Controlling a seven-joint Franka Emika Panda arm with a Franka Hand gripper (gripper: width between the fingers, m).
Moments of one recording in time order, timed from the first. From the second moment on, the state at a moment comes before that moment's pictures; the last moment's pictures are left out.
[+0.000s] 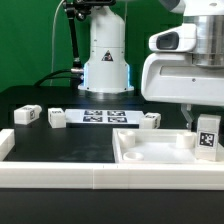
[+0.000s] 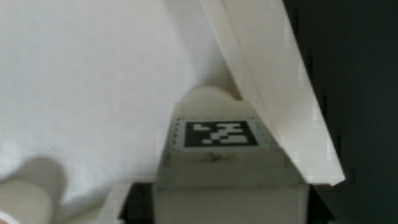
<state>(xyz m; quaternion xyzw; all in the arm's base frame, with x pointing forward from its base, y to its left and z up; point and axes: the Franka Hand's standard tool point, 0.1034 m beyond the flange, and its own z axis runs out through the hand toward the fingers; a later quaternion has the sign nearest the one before) 0.625 0.118 0.070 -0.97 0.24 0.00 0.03</state>
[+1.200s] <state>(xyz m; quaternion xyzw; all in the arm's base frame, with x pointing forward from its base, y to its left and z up) 0.624 0.118 0.069 -0.88 0.47 0.01 0.02</state>
